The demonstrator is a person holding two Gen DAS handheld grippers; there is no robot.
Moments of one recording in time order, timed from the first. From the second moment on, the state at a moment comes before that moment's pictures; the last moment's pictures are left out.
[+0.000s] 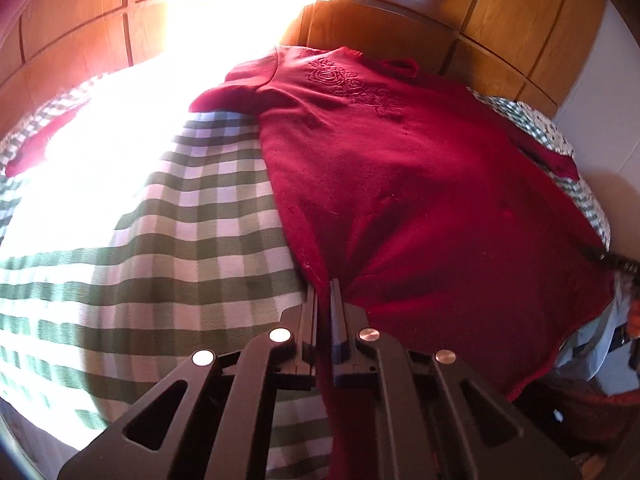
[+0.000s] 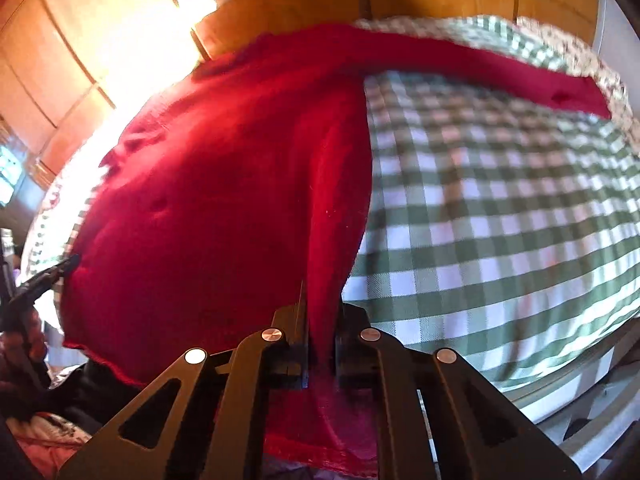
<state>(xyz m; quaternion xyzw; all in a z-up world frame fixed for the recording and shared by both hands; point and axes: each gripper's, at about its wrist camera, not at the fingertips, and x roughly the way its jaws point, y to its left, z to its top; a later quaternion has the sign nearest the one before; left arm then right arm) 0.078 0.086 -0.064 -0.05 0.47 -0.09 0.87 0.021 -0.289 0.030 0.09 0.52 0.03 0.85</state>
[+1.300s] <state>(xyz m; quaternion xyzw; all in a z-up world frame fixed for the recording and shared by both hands) 0.213 0.002 -0.081 -0.03 0.44 -0.11 0.89 0.190 -0.578 0.062 0.22 0.37 -0.35 0.83</state>
